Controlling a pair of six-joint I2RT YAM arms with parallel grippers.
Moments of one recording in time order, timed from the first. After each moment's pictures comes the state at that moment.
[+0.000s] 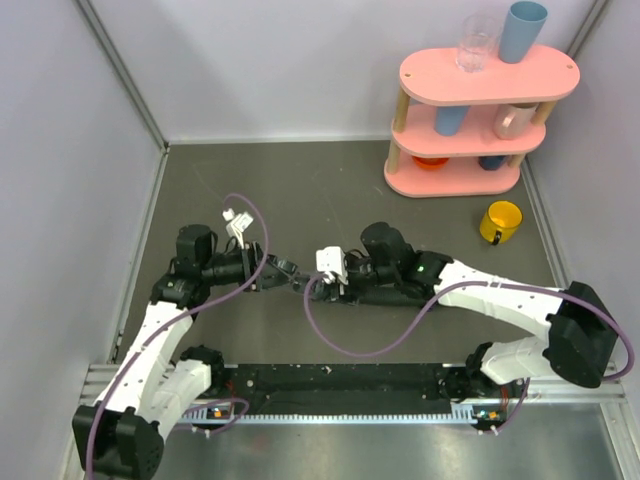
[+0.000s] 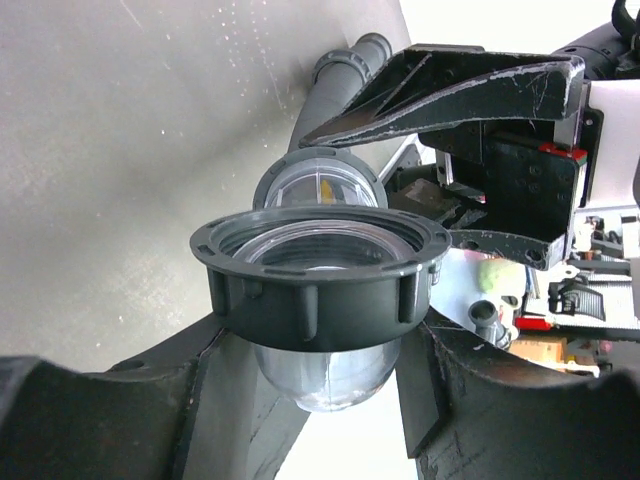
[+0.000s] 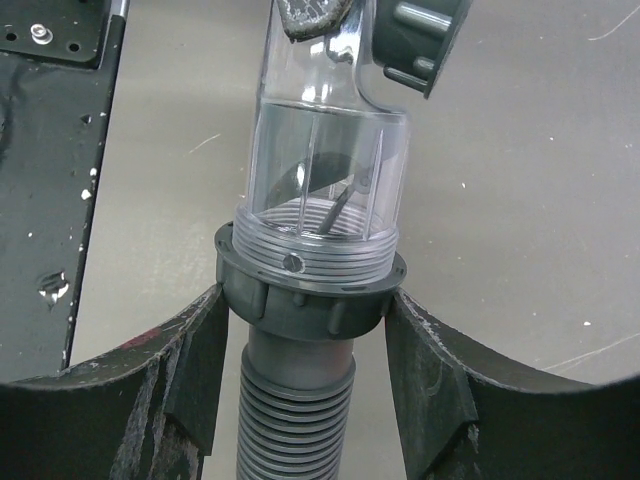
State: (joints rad) left arm -0.17 0.83 0.64 -0.40 0.97 -0.50; right arm 0.95 1.32 0.88 -0.13 -0.48 -0.56
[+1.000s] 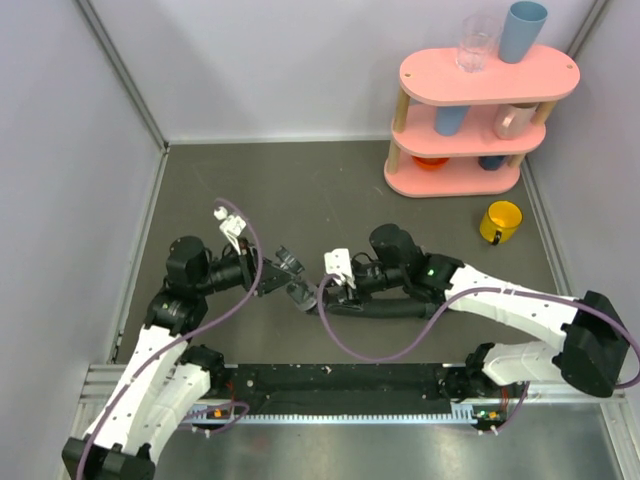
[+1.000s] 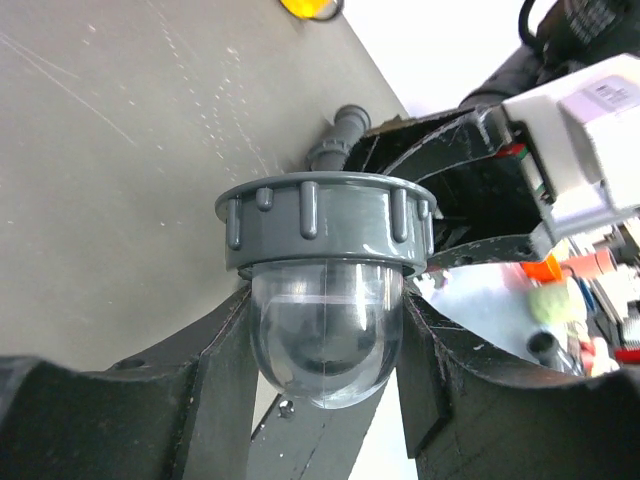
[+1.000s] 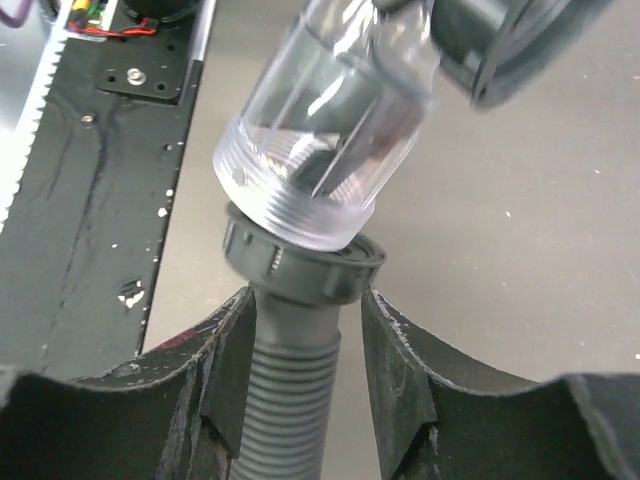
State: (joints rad) left arm -0.25 0.67 0.58 -0.18 0.89 -0.54; right arm 0.94 1.25 0.87 -0.18 -0.62 -0.51
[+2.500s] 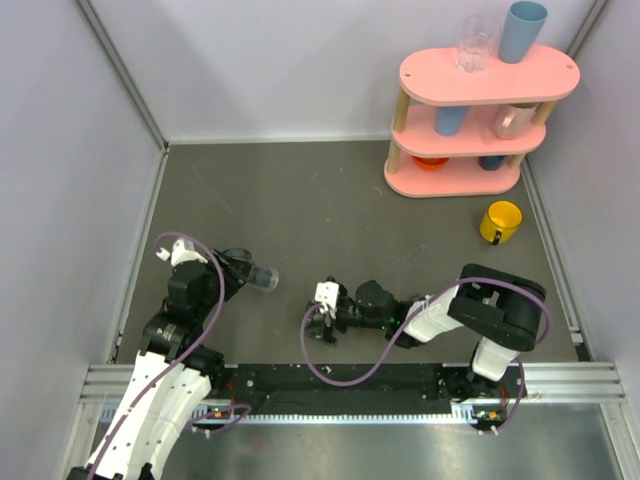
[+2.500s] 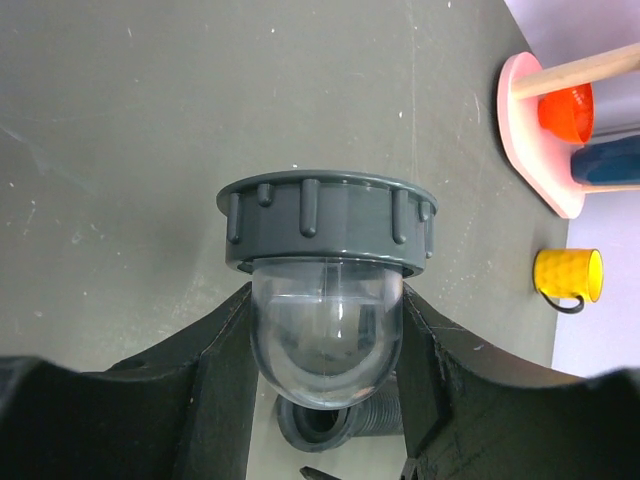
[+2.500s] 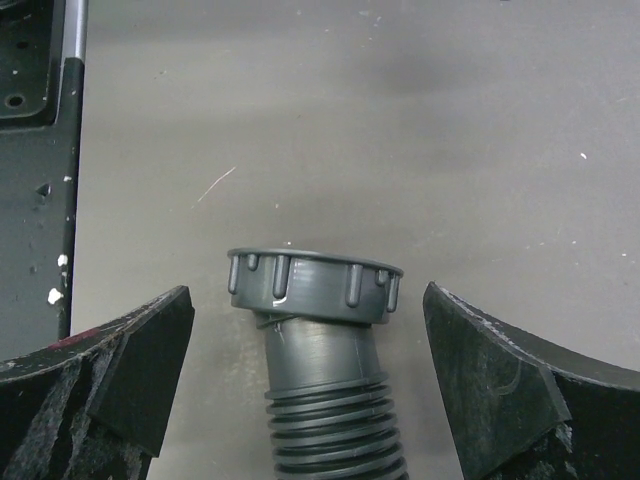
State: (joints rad) left arm -0.26 0.45 0.49 -0.51 -0.06 -0.93; right arm 1.13 1.69 0.46 0.93 -0.23 -0.19
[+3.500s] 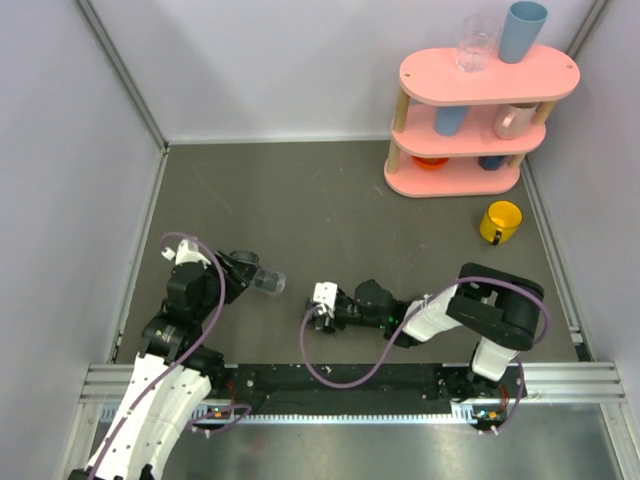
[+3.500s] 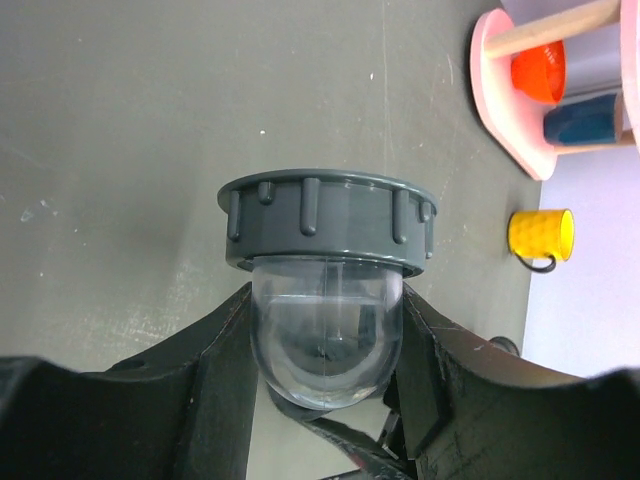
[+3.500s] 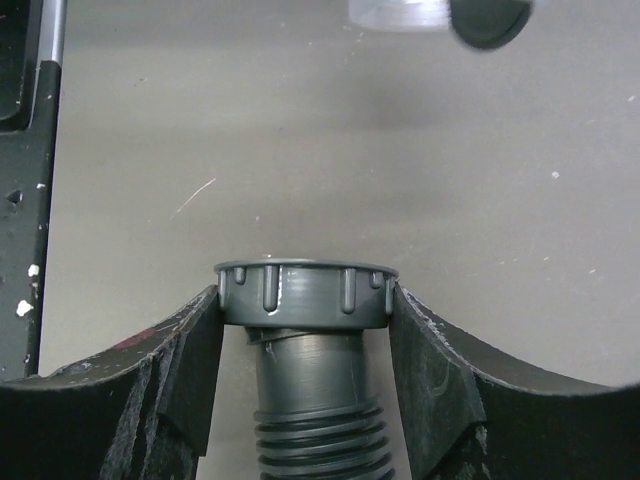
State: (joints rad) left arm -0.26 0.43 0.49 -0.51 0.04 -0.96; right arm 1.13 1.73 0.47 0.98 -0.21 -0.22
